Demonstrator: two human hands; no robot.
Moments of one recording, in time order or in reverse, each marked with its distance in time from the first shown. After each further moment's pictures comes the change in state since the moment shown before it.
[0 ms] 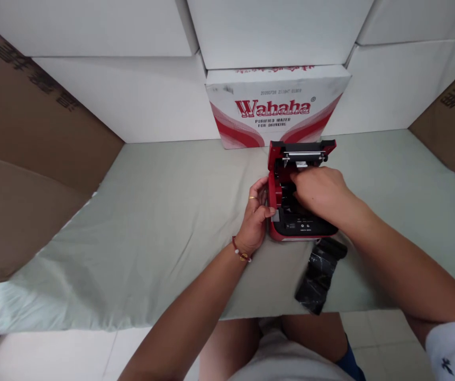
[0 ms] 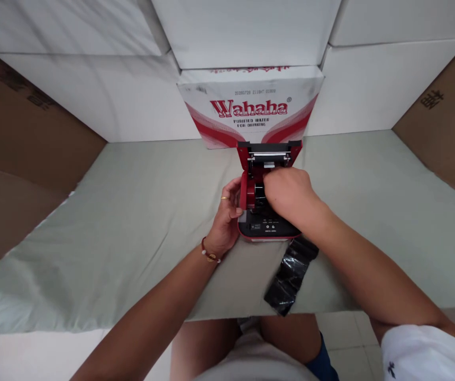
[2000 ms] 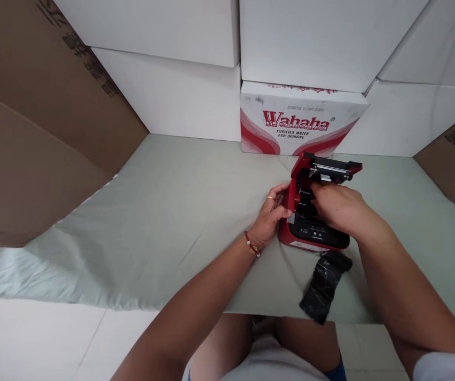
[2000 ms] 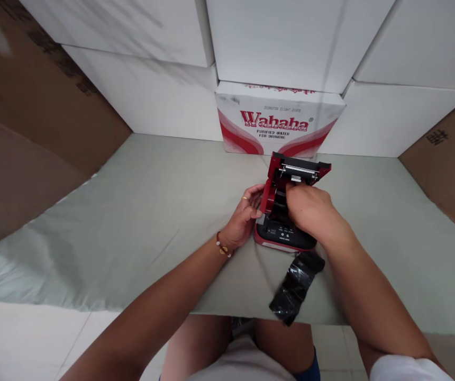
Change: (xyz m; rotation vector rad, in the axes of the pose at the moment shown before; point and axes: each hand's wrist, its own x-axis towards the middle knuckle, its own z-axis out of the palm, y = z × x) left_hand 0.010 -0.001 0.002 -0.084 -0.015 -0.115; right_hand -0.011 0.010 0.002 -0.035 -0.109 0.028
